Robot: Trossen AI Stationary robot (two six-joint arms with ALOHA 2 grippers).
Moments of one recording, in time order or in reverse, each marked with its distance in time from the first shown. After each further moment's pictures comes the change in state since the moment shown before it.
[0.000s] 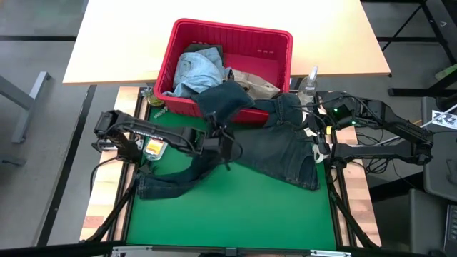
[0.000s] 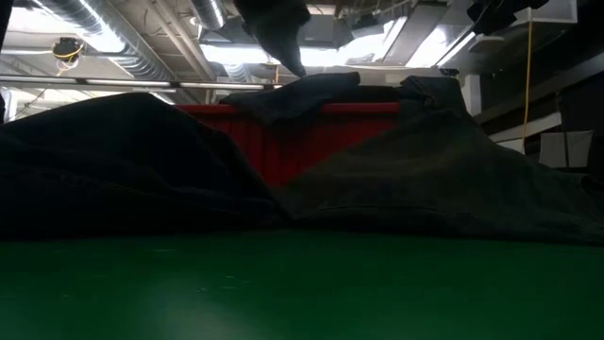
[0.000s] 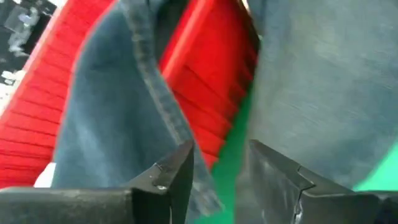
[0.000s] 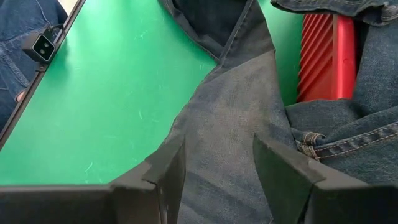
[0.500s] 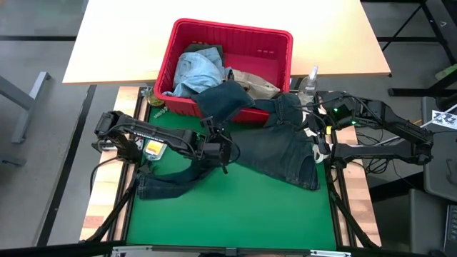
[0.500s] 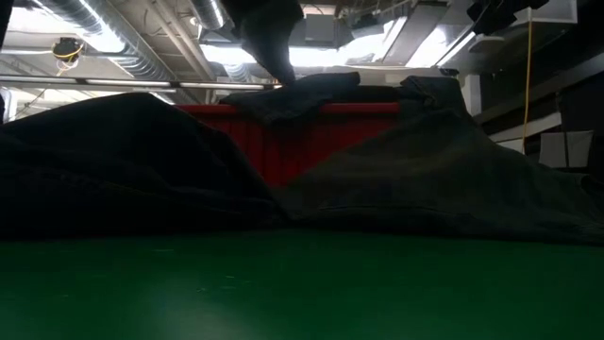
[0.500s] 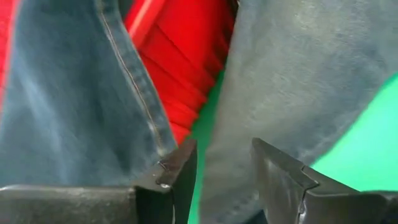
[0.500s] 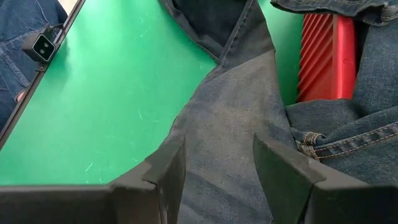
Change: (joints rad) left arm -0.019 0.009 0.000 -0.105 0.097 -0.186; right arm 0.000 0.000 0.000 0.000 0.000 0.000
